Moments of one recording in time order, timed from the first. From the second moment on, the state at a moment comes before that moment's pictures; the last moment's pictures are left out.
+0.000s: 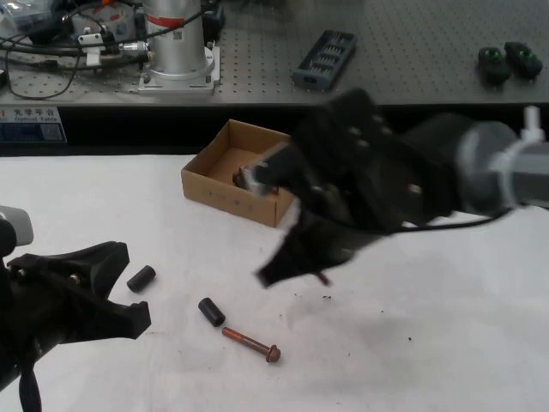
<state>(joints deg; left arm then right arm) -20.9 55.9 -14.6 -19.9 5.2 -11.0 44.6 100.1 -66.4 28.1 6.8 0.0</state>
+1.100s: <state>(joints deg) -20.9 73.2 -51.7 25.5 -2.7 -2.4 43.0 72.5 -22.8 -24.3 0.0 8.5</state>
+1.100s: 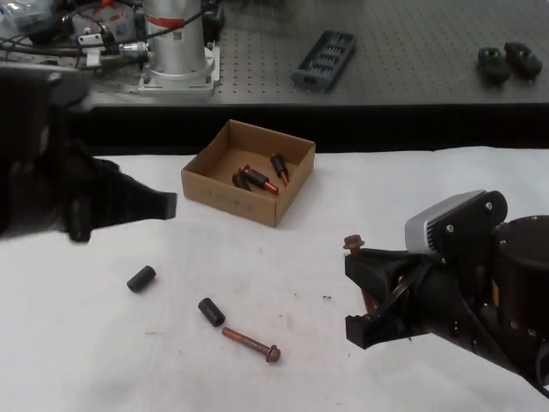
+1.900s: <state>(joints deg) -15.2 103.9 -70.5 40.9 -5.7 19.6 43.0 72.5 -22.8 -26.0 0.6 6.6</state>
